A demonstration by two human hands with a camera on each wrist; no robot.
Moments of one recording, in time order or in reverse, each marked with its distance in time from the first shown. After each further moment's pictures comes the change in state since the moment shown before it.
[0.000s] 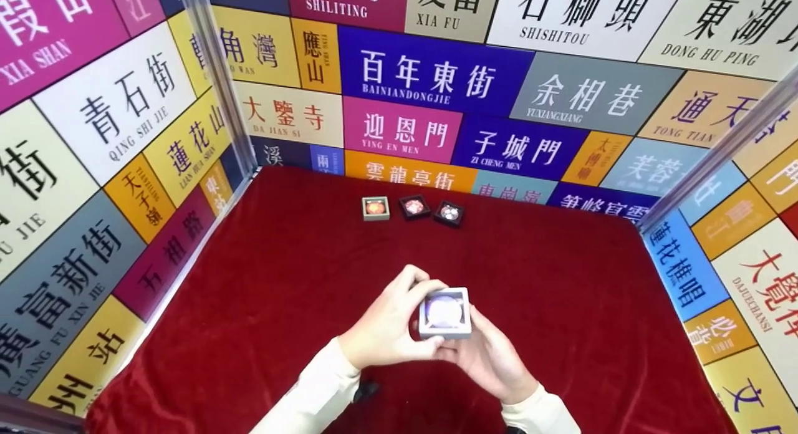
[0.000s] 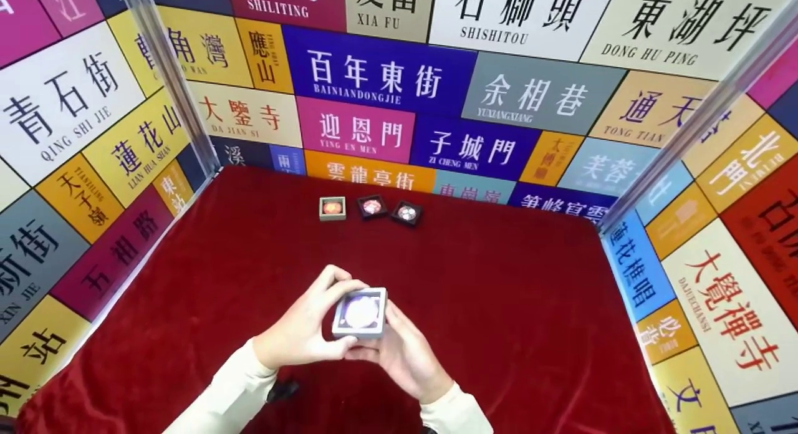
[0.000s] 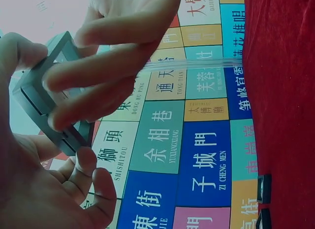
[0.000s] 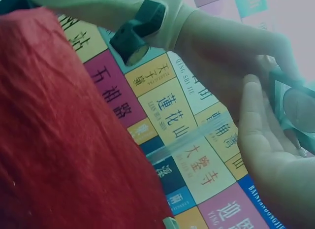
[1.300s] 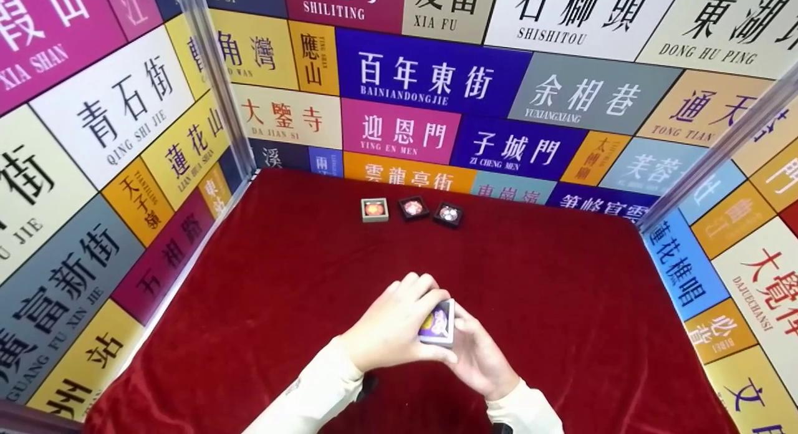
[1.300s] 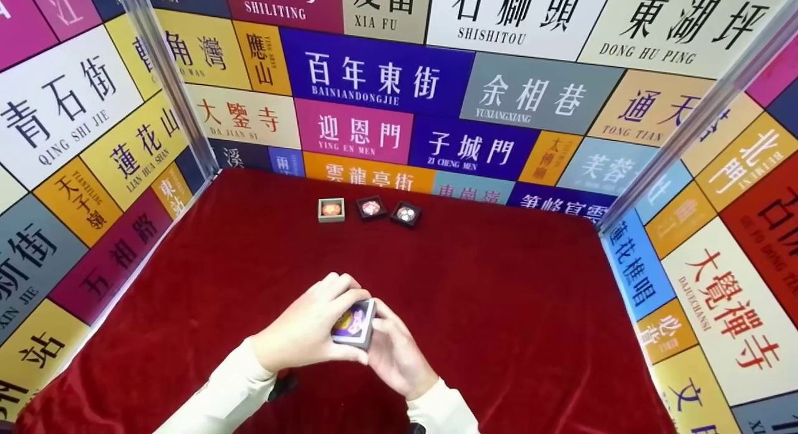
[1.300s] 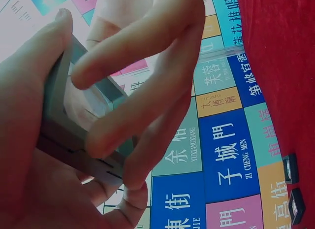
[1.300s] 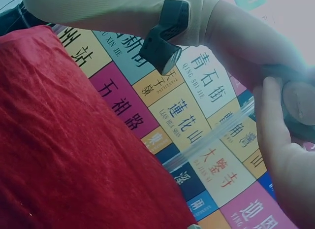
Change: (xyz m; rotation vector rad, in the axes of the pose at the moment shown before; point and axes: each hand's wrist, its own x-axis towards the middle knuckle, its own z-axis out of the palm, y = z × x) left_hand 0.012 0.020 -0.005 0.389 -0.153 0.018; right_hand 0.012 0.019 -0.007 0.050 0.055 -0.042
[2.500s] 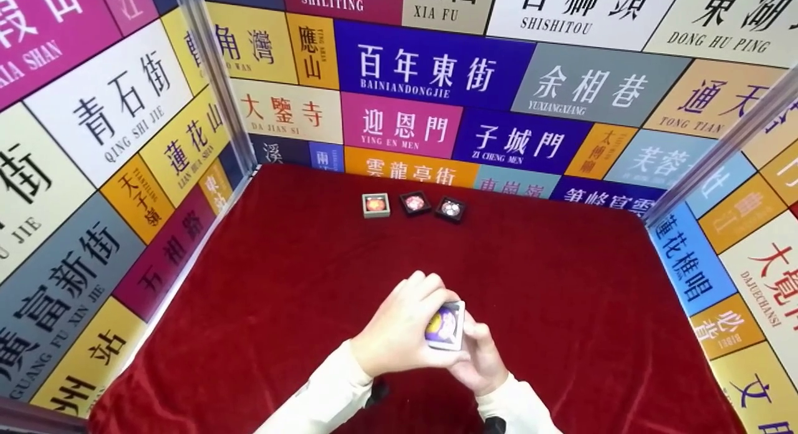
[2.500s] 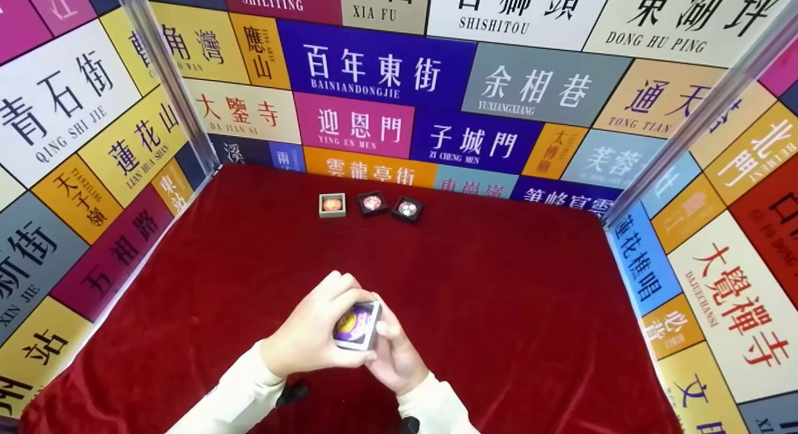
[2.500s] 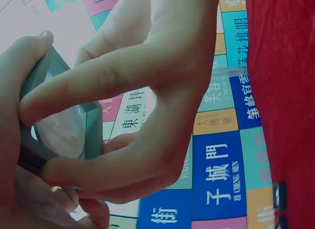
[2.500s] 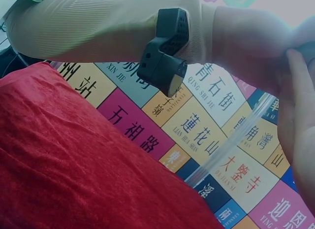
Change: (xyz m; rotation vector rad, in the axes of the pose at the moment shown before) left_hand 0.003 0.010 0.010 -0.084 0.180 0.059; right_hand 0.002 0.016 -0.006 0.147 -0.152 -0.120
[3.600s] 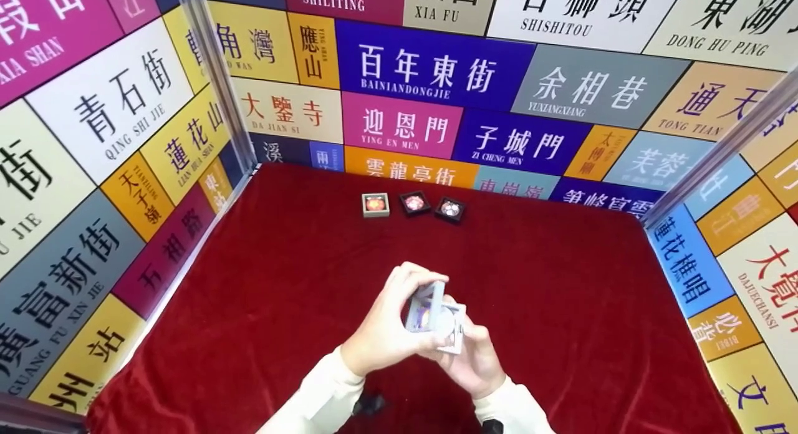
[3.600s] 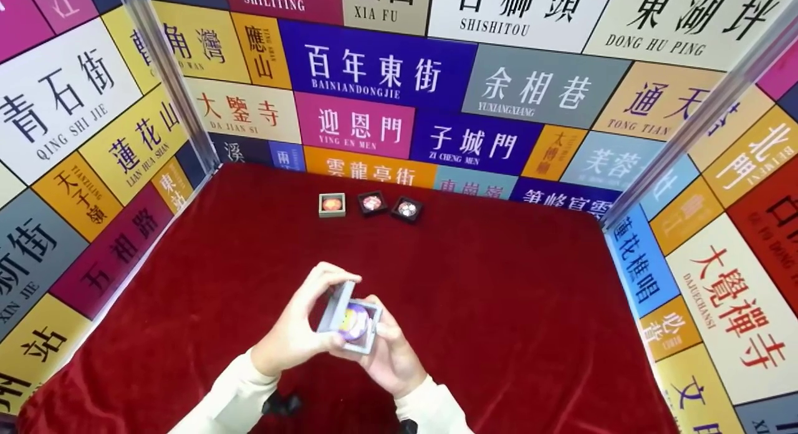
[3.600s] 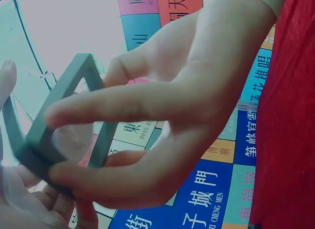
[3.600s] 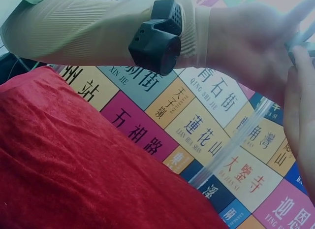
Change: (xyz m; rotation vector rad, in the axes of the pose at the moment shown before) left_hand -0.014 -0.006 -0.003 -0.627 0.170 -0.206; right_hand -0.001 0.003 0.002 0.100 0.023 0.008
